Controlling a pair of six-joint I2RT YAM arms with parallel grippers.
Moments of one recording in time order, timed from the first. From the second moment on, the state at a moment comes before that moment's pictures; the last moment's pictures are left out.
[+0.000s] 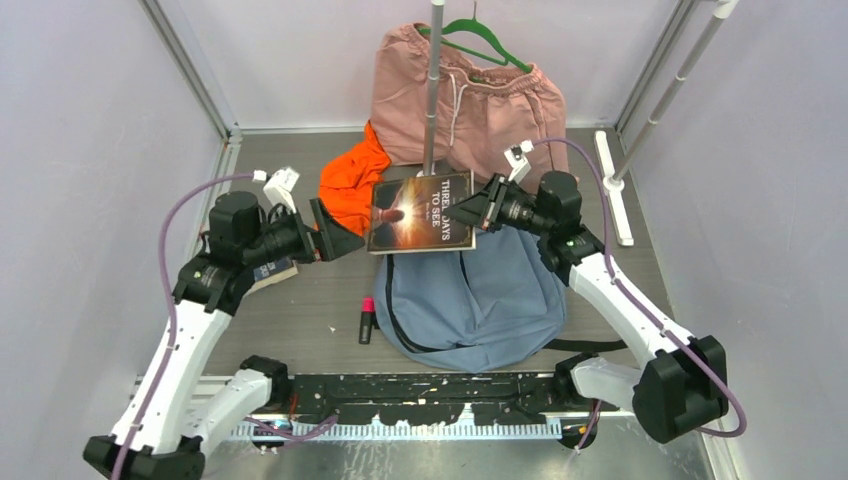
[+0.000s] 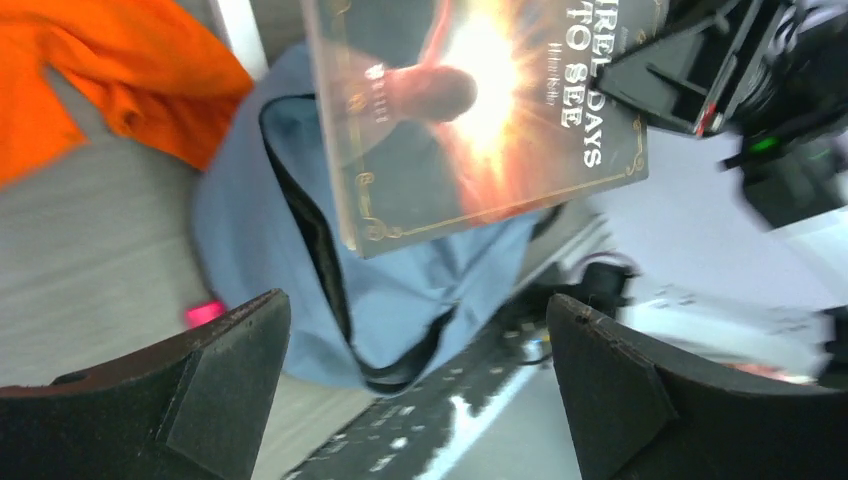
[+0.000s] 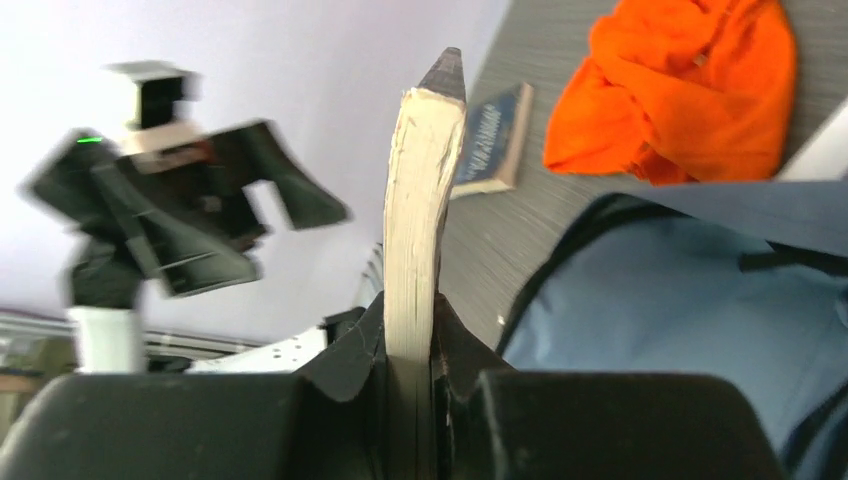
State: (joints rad) left arm -0.32 0.85 1.08 -0.67 0.45 -0.46; right arm 0.38 1.15 0.88 0.10 -0.67 0.86
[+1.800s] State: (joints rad) left arm 0.20 0.87 0.87 -0.29 0.97 -0.94; right arm 0.62 1.16 1.04 -0.33 -0.25 0.67
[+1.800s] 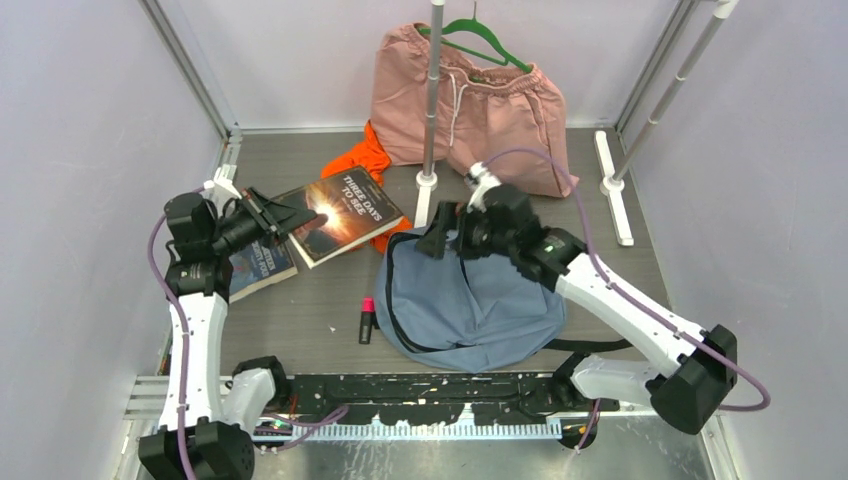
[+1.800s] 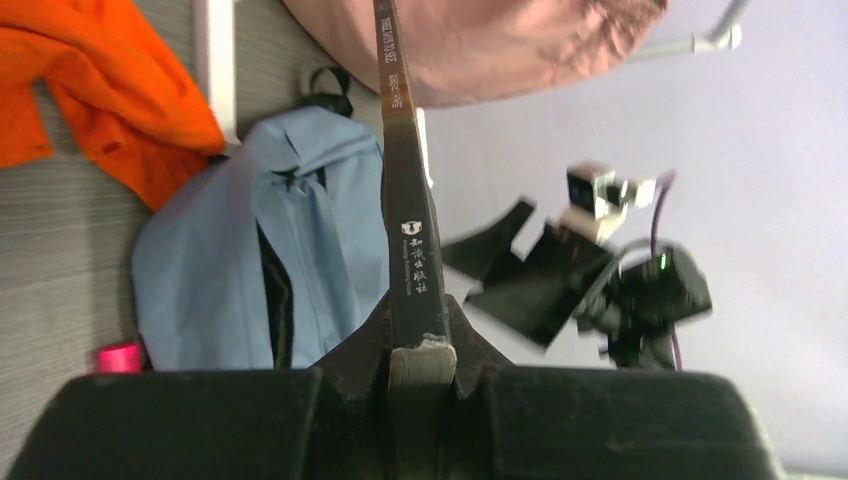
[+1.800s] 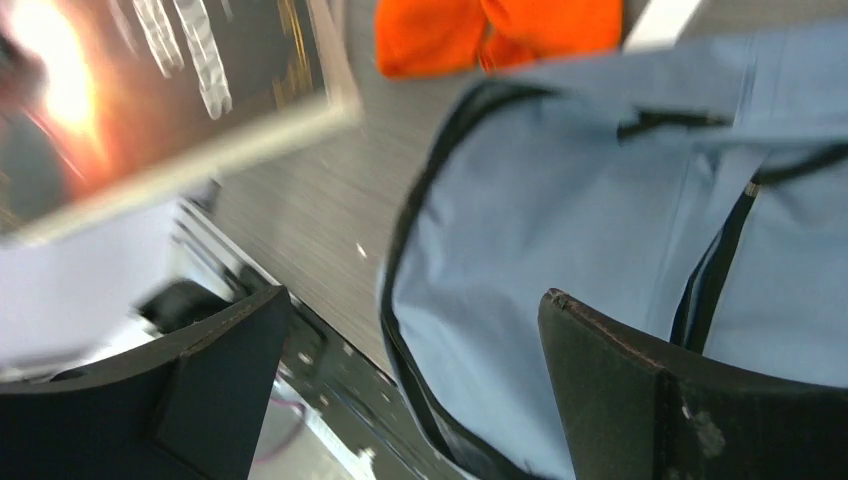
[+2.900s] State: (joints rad) left arm 0.26 0.88 0.97 -0.52 0.68 -0.87; right arm 0.99 1.62 1.22 -0.40 0.11 0.69
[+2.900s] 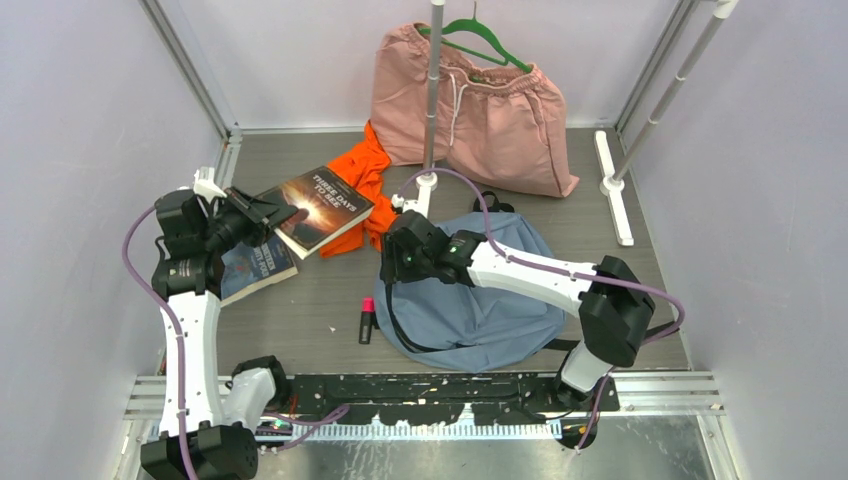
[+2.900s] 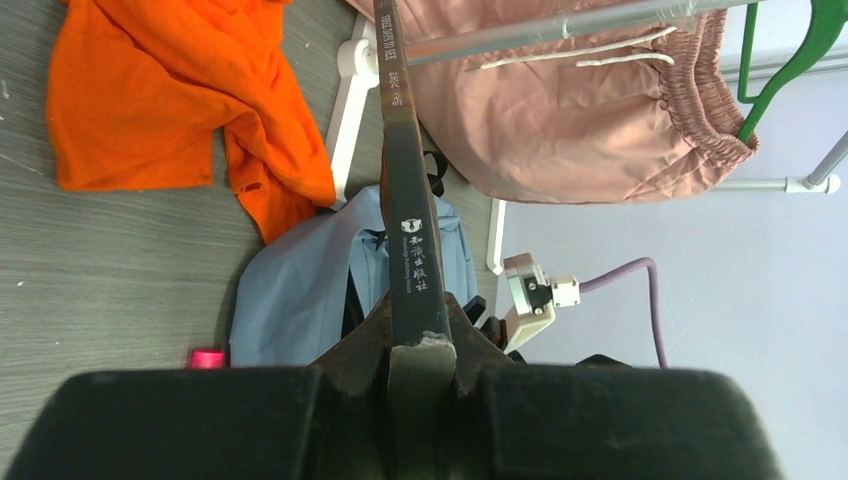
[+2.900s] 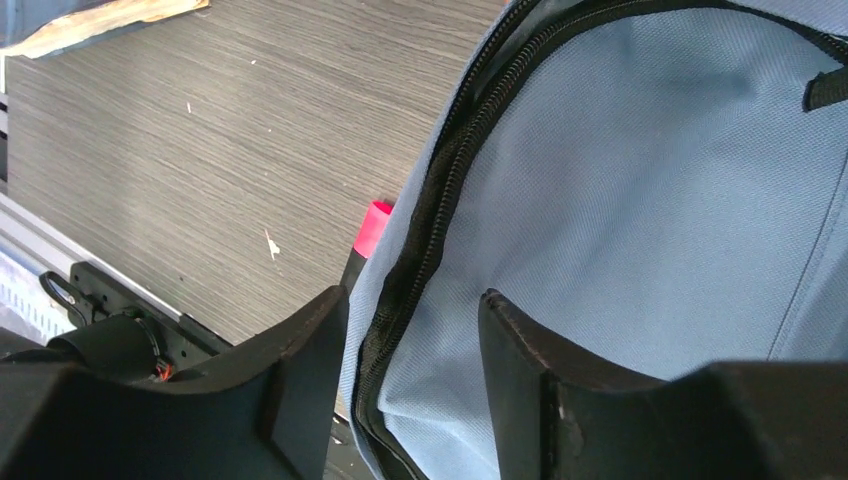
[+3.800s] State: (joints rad) left arm 0.26 0.88 0.91 -0.40 0.80 -0.91; right arm 0.94 1.49 1.22 -0.51 0.14 0.68
